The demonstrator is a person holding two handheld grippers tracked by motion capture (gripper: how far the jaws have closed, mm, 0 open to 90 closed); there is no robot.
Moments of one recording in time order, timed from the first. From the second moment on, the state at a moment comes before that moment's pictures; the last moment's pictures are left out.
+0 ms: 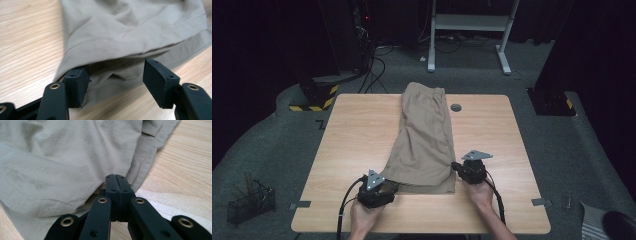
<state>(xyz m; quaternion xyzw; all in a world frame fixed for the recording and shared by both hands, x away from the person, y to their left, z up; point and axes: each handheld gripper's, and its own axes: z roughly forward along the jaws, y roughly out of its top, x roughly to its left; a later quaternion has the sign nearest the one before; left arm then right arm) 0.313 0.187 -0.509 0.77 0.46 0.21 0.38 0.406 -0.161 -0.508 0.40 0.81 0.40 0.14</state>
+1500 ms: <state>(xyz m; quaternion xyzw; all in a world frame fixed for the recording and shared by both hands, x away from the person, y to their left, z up) 0.387 0.194 -0.503 0.75 0.50 0.19 0.38 0.378 -0.161 -0.506 0.40 0.80 0.44 0.09</state>
